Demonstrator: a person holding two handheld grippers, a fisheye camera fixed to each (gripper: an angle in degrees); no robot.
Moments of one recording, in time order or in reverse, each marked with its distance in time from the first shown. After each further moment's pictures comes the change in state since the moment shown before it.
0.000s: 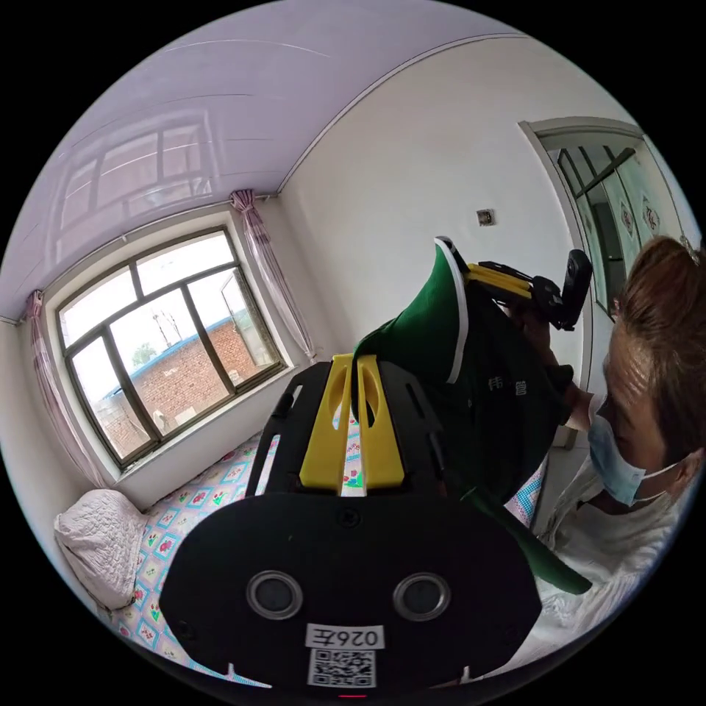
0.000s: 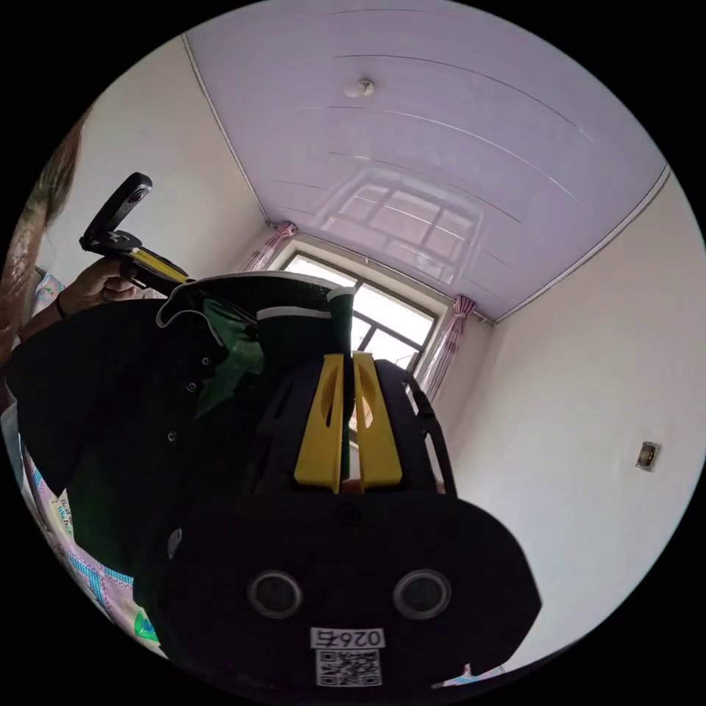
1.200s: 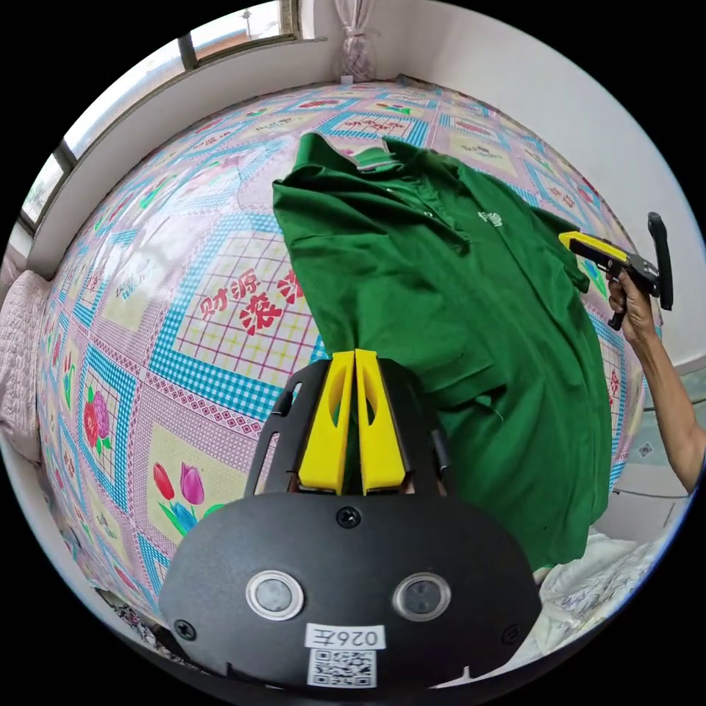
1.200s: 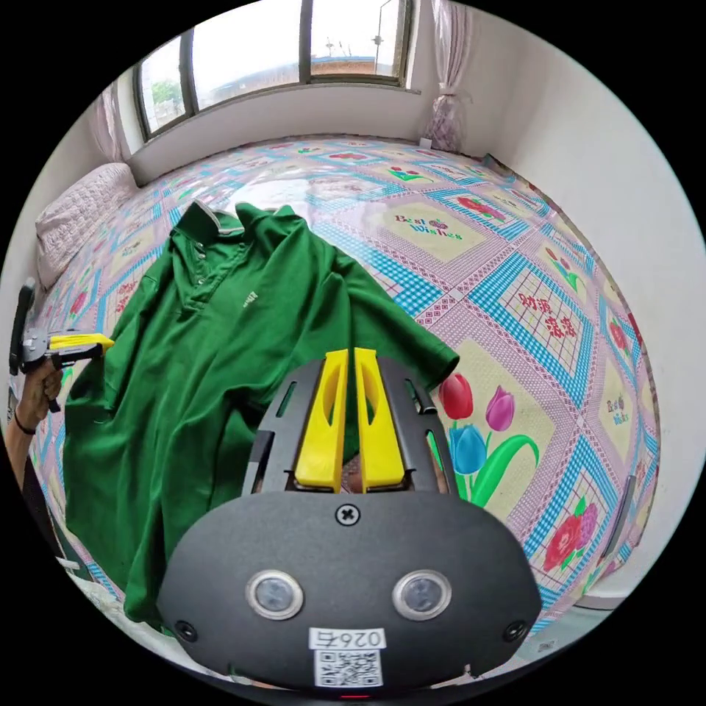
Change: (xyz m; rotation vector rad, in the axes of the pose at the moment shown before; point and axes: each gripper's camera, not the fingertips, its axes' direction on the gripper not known) left arm -0.015 0.412 0.571 -1.012 0.114 -0.409; right arm -0.107 0.626 0.456 -1.255 -0.217 0.387
